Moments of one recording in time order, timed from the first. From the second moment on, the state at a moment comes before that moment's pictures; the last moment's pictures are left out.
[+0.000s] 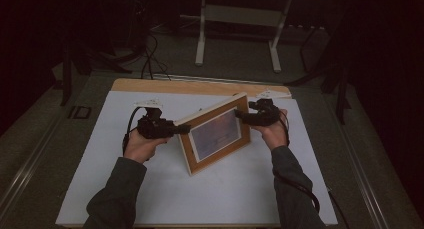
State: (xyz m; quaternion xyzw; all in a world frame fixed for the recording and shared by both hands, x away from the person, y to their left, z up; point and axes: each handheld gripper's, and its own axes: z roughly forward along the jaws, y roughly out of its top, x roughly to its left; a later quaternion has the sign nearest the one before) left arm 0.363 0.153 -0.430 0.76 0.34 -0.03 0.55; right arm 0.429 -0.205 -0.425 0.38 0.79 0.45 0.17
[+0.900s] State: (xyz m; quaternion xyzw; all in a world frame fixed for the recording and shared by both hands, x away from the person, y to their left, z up) left arm 0.372 0.151 -0.432 0.77 0.31 -0.04 0.56; right arm 0.441 -0.220 -0.437 0.33 0.80 0.50 0.08
